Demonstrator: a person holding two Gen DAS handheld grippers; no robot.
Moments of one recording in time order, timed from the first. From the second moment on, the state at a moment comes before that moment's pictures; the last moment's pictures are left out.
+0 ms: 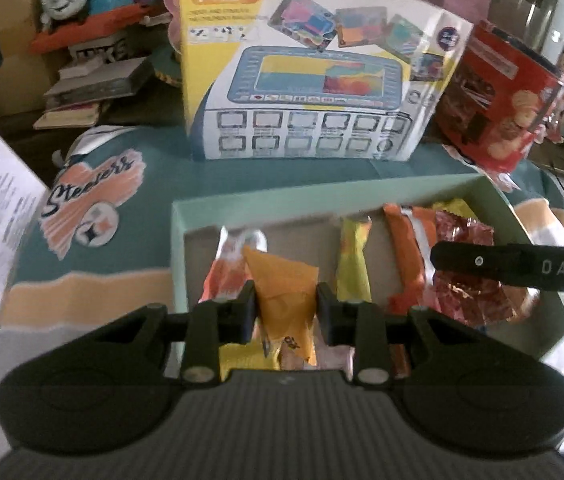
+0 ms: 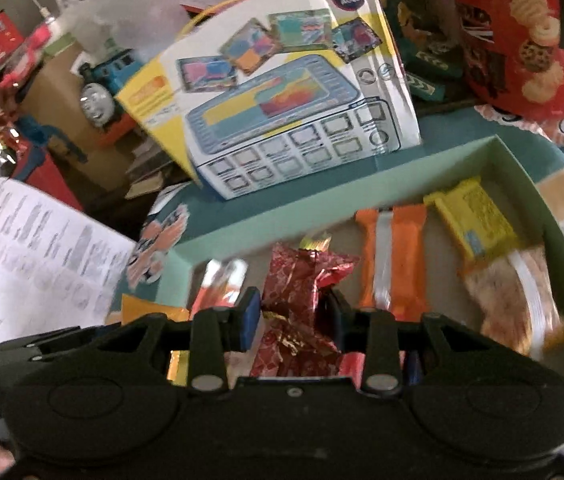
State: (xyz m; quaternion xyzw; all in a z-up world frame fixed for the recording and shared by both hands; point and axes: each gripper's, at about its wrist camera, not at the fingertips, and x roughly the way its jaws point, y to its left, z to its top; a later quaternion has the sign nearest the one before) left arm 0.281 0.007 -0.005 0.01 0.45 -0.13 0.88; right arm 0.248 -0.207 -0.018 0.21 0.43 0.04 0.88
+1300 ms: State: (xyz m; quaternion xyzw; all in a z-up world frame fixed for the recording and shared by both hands) left arm 0.174 0.001 -0.003 0.04 0.46 -0.12 0.88; right arm 0.139 -0.211 -0.002 0.22 0.43 0.03 0.88
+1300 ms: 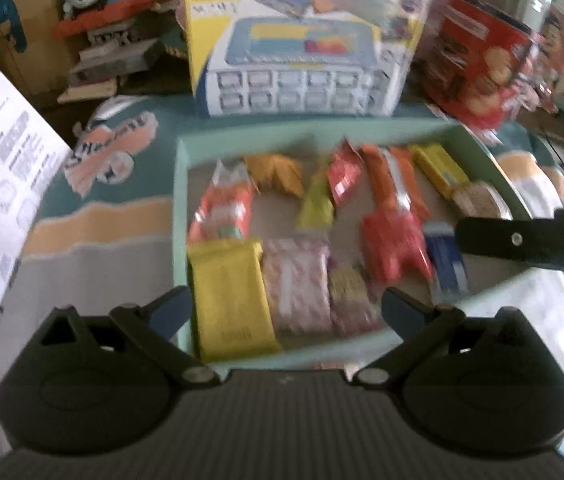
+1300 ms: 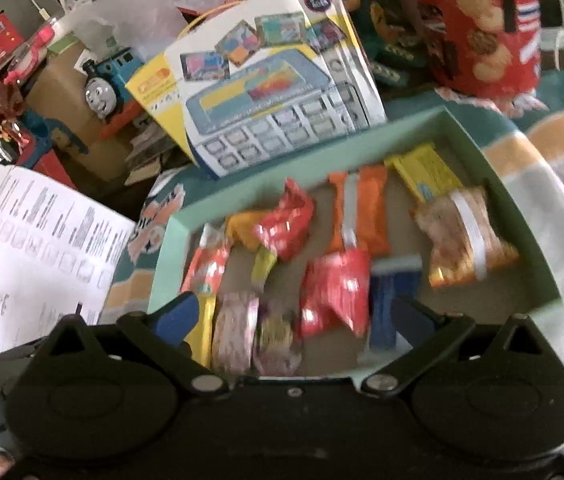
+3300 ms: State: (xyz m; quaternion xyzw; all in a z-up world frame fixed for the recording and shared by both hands) left arm 0.066 -0.020 -0.052 0.03 0.50 -0.22 0.84; right arm 0.040 -0.217 -0.051 0.17 0.44 -0.02 0.88
